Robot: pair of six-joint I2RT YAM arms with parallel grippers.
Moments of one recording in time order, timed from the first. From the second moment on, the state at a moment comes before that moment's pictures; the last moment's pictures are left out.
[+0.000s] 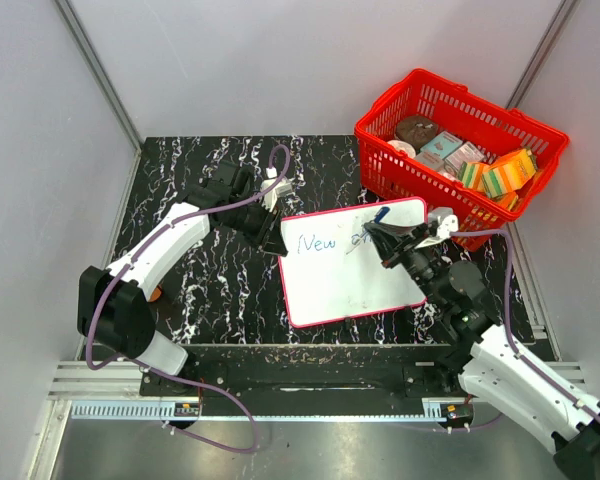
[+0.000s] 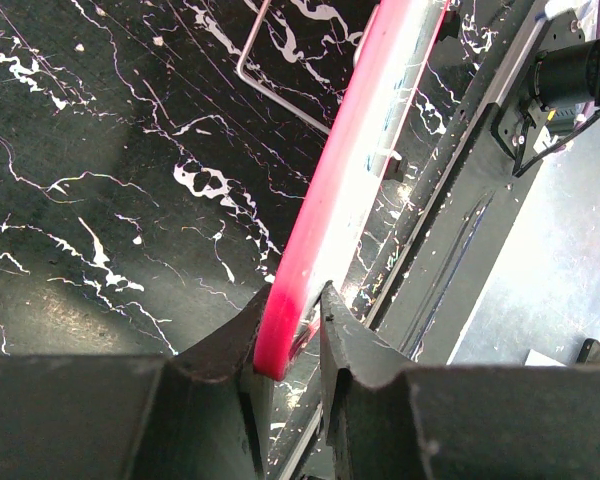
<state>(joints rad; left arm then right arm) -0.41 1.51 1.28 -0.81 0.72 0.14 0.57 0.62 0.40 0.49 -0.03 0.30</state>
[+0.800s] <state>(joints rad) -0.41 1.51 1.28 -0.81 0.72 0.14 1.39 0.99 0.34 0.97 0.60 -0.25</state>
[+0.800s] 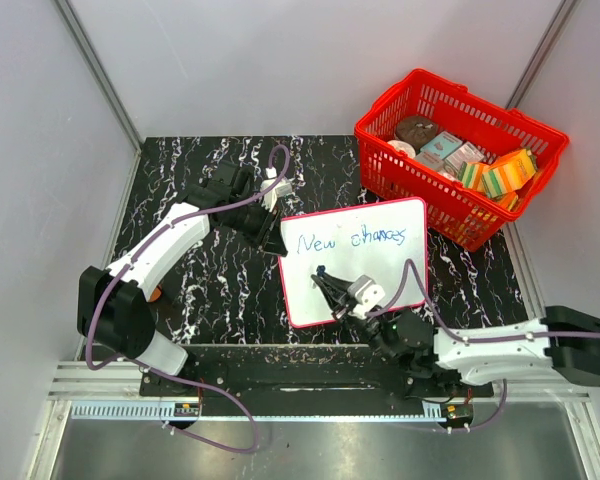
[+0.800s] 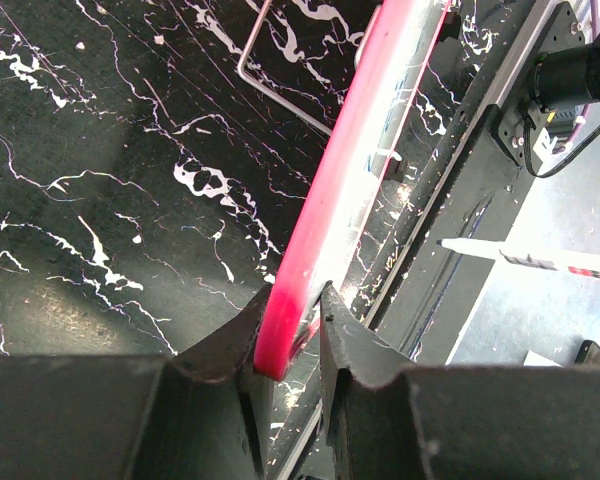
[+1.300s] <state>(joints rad) -0.41 1.51 1.28 -0.81 0.72 0.13 1.46 1.02 0.26 1.28 0.80 -0.52</state>
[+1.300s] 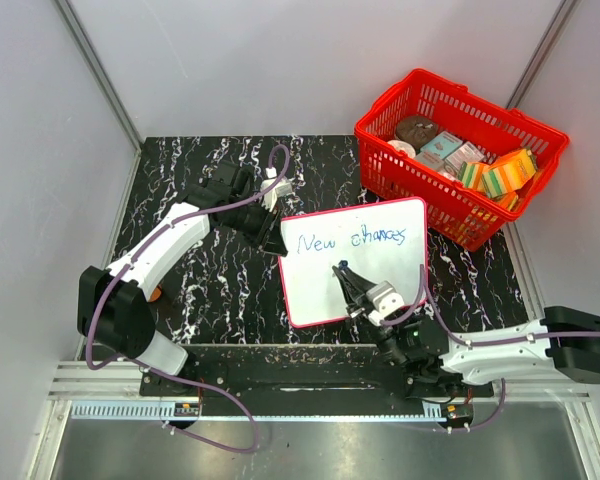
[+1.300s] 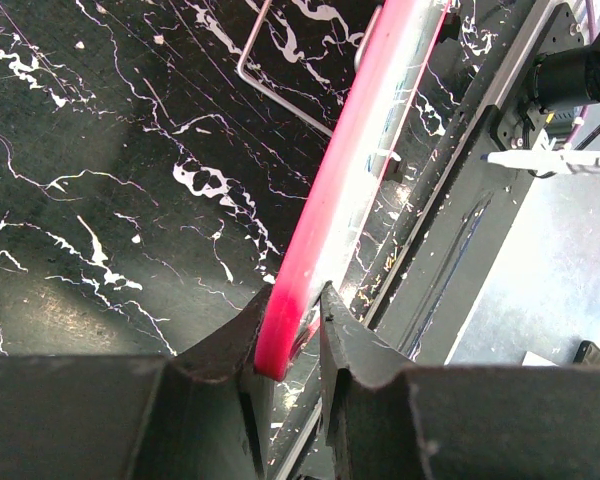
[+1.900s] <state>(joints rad) -0.43 1.62 1.31 -0.75 0.76 0.05 1.46 0.72 0.20 1.30 0.86 -0.61</state>
